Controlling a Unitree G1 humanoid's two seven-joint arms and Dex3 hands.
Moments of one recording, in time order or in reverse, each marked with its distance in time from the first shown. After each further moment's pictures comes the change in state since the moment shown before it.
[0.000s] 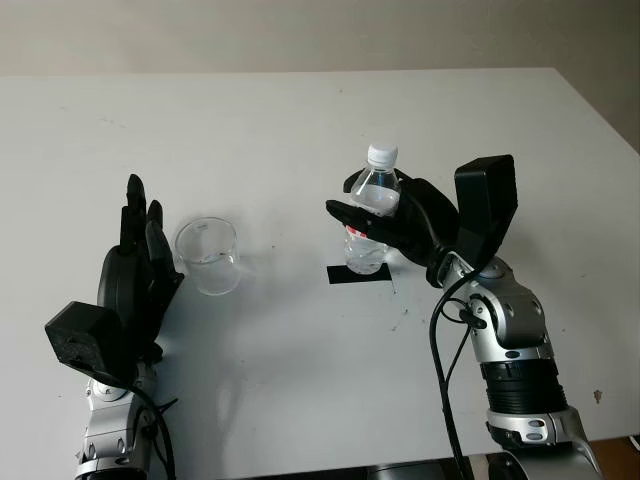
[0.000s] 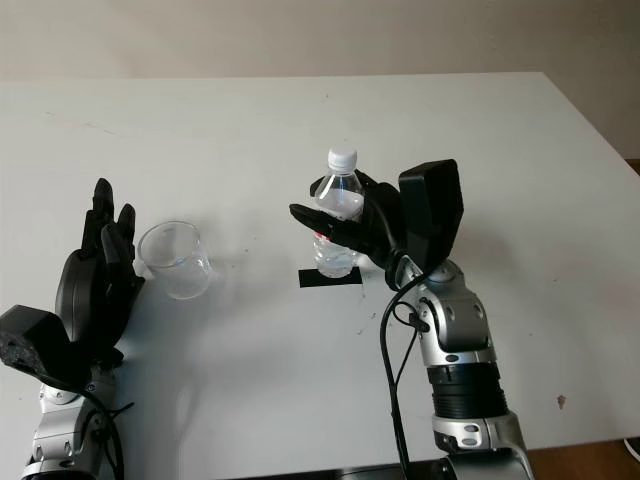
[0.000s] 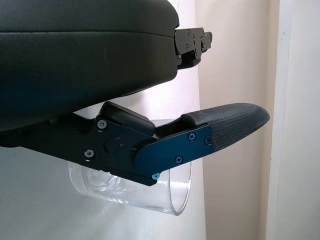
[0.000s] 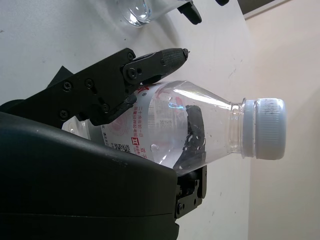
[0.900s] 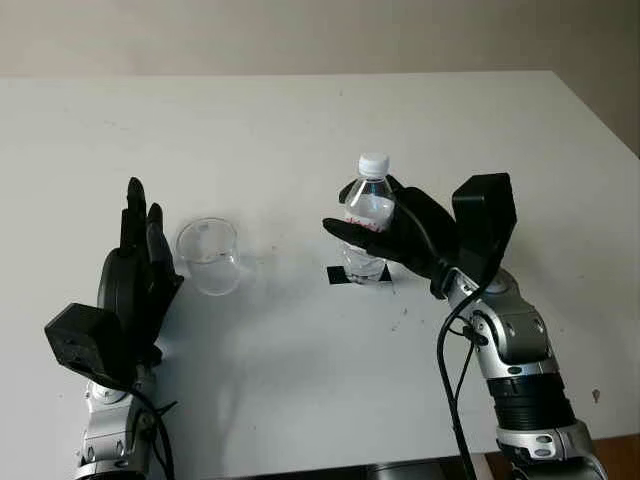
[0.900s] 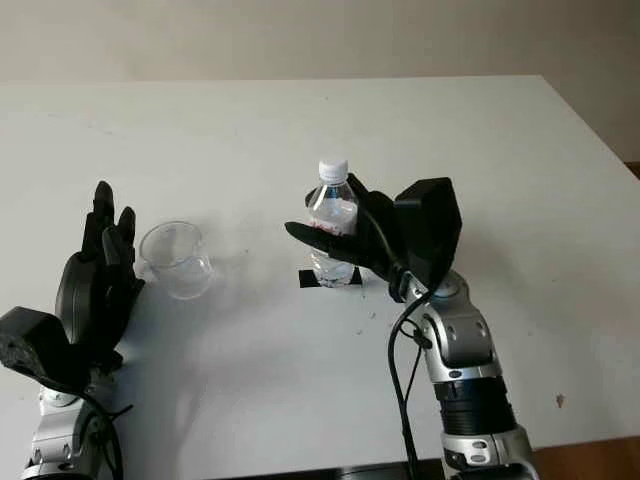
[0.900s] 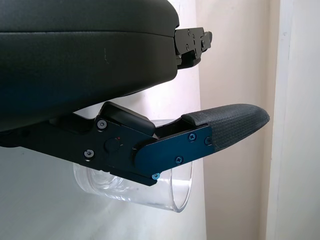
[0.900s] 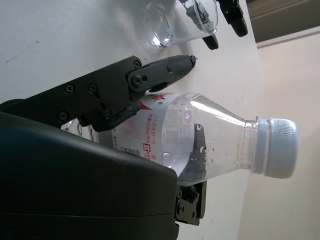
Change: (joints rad) left arm 0.016 0.000 0.001 -0.013 0.000 0.011 -0.001; right arm 0.066 -0.041 0.047 0.003 -0.044 -0.131 0.136
